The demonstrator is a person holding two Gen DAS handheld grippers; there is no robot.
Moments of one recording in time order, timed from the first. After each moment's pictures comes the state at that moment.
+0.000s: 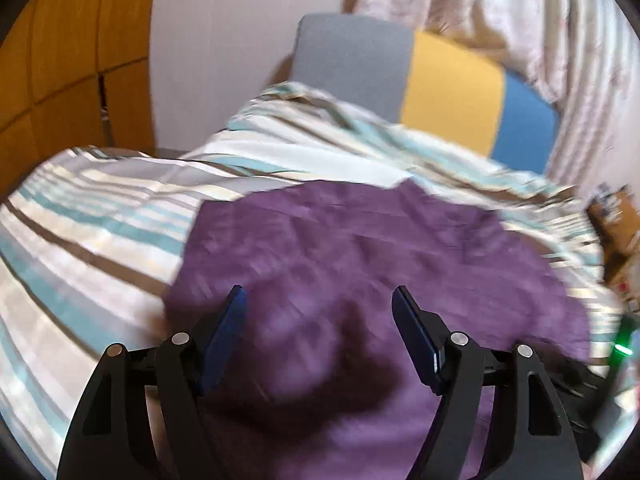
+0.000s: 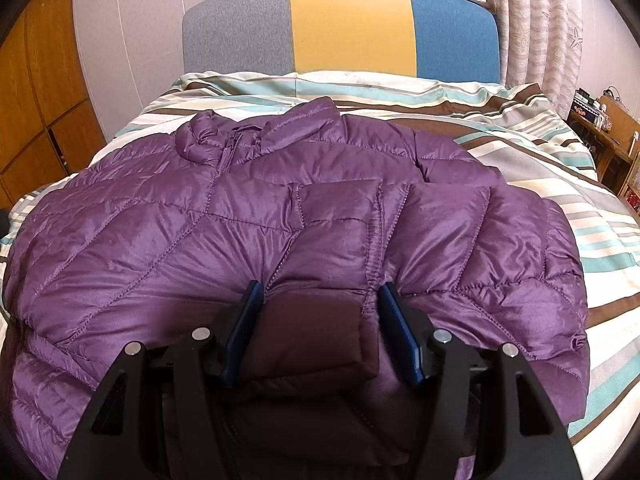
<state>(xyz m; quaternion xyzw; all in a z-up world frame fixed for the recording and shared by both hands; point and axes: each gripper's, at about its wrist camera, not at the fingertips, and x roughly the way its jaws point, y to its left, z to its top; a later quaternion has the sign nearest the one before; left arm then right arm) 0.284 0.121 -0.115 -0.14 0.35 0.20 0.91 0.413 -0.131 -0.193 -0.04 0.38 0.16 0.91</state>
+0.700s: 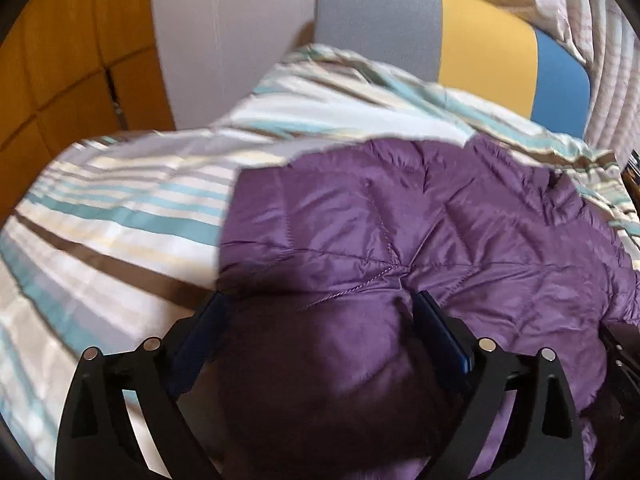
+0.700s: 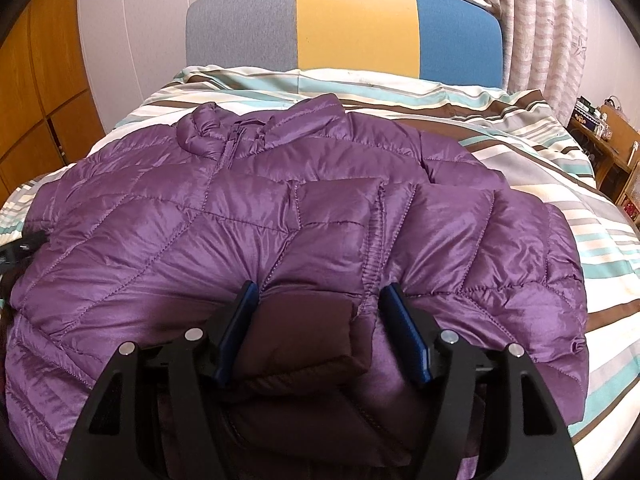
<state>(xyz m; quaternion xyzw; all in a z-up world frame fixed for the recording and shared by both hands) 0.285 0.156 -0.149 -0.11 0.38 0.23 0.89 0.409 -0.129 -0.197 -0.06 0.38 0.15 0.91</state>
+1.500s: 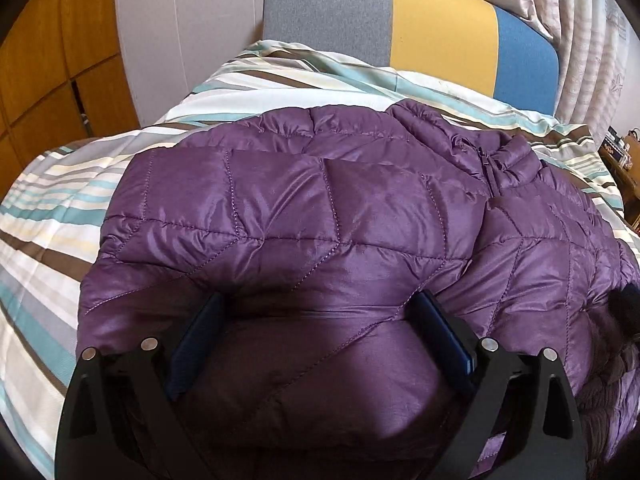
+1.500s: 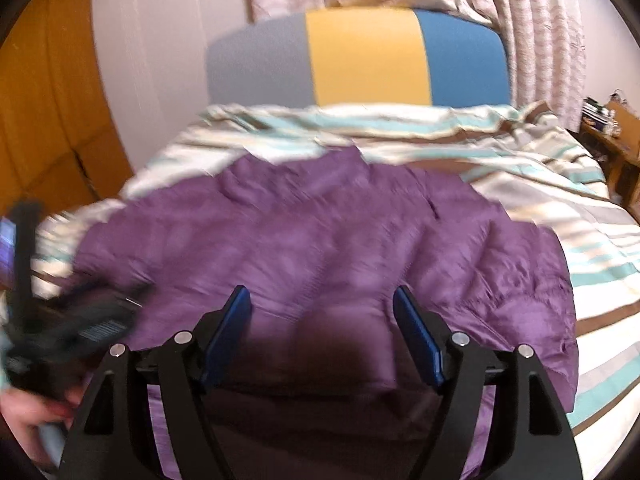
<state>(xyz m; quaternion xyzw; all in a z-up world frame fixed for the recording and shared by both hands) 0.324 0.093 -0.177 -0.09 0.40 0.18 0.89 0.379 -0.133 -0.151 0.00 0.32 0.21 0.92</state>
